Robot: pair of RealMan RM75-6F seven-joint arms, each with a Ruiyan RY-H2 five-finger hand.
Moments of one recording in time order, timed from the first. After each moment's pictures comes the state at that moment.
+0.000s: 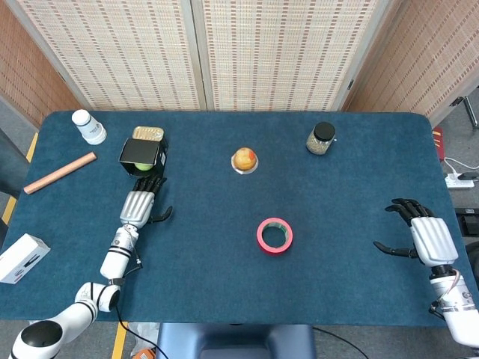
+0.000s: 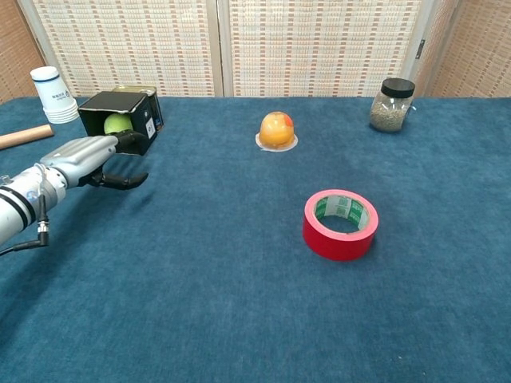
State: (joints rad) left arm -0.72 -1.95 -0.21 -0.54 1.34 0.94 -0.19; right arm 0.23 -1.16 0.09 -1.46 -1.43 1.29 0.15
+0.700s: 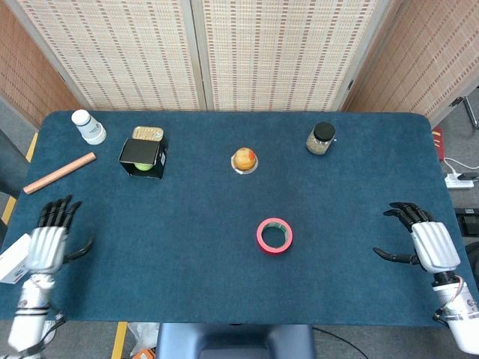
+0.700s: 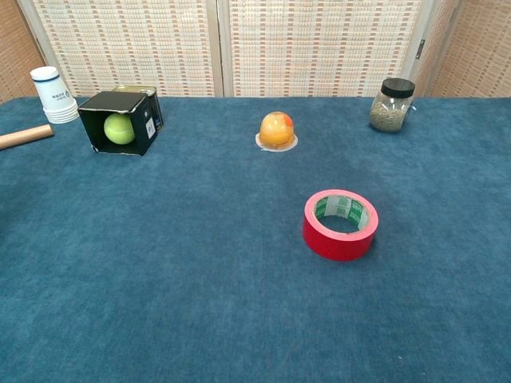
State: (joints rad) left arm -0.24 -1.39 -0.06 -1.25 1.39 1.48 -0.03; right arm 0.20 -1.14 0.06 -1.48 -1.51 1.35 0.20
